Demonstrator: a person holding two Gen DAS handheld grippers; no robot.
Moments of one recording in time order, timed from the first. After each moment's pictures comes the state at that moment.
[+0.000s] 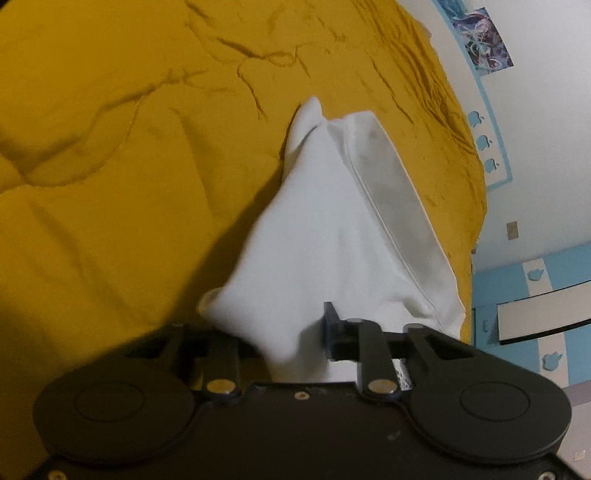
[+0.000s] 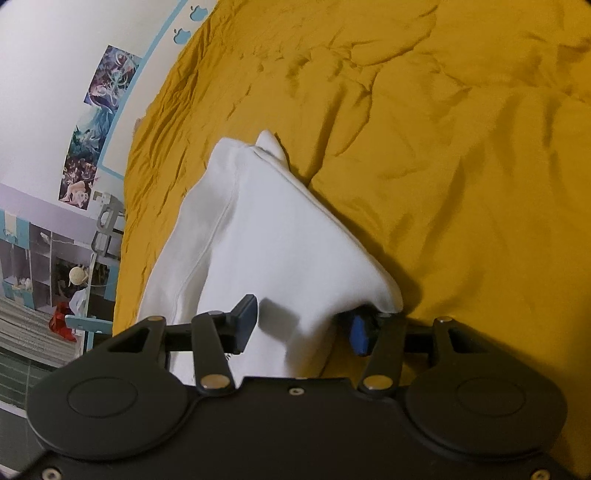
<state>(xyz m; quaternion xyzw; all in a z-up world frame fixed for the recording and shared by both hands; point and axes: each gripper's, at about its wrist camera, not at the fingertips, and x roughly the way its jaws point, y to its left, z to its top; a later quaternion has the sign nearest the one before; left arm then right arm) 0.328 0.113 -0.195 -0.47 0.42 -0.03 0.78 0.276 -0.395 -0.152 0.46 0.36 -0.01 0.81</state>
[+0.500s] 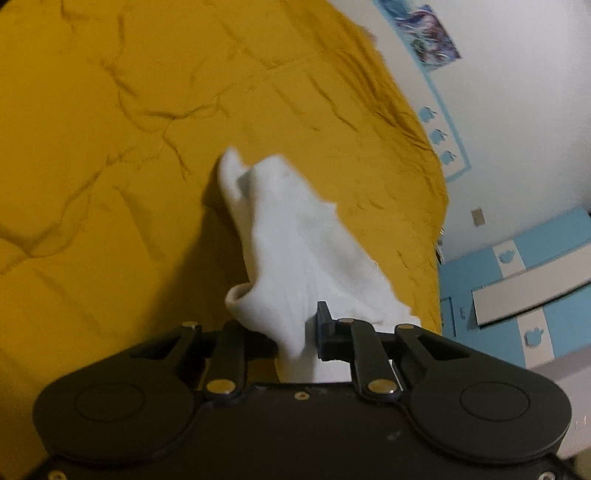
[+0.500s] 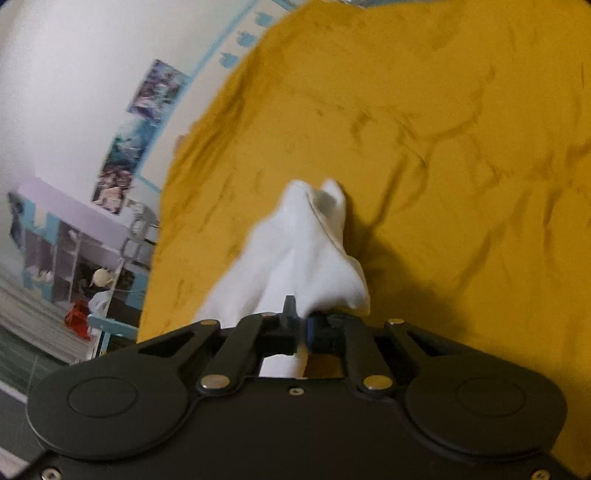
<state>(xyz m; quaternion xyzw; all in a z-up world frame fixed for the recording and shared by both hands) 0.305 0.117 -0.111 -0.43 0.38 -0.08 0.82 0.235 -0.394 -0.071 0.42 0.29 0.03 0.86</state>
